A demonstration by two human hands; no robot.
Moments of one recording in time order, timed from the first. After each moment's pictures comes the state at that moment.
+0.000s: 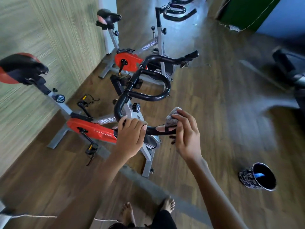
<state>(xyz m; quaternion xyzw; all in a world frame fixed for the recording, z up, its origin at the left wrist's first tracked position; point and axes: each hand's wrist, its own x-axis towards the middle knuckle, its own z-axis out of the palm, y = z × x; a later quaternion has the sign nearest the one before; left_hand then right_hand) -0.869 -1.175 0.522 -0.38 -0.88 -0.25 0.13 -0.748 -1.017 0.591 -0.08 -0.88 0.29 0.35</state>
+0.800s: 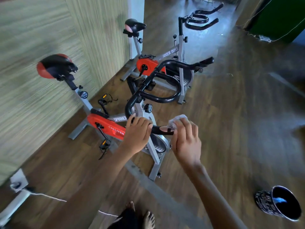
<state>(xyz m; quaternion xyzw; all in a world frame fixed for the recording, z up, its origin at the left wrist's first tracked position) -0.854 -1.170 0.527 -0.34 -0.91 -0.19 0.14 -0.737 -1.027 0.583 -0.07 -0.92 0.12 0.37</state>
